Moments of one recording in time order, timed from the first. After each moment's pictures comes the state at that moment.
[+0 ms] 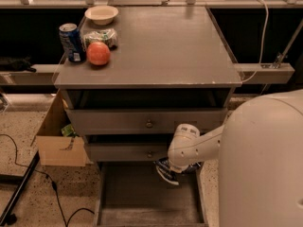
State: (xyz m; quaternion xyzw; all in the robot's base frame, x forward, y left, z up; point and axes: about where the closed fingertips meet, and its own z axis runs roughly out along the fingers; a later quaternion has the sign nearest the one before) arm 0.551 -0.114 0.437 -0.56 0.82 -0.08 0.10
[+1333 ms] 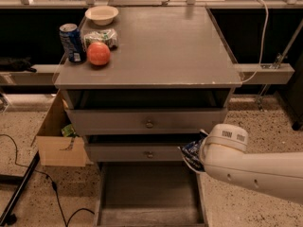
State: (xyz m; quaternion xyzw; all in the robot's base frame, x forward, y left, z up) arm 0.514 -0.199 0.604 -0.51 0.82 -0.19 0.20
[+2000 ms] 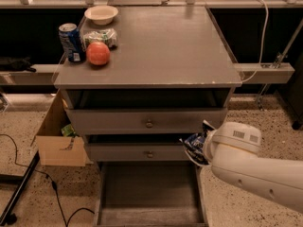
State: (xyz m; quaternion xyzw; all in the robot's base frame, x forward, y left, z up) arm 0.513 -0.202 0.646 -0.50 0.81 -0.21 0.24
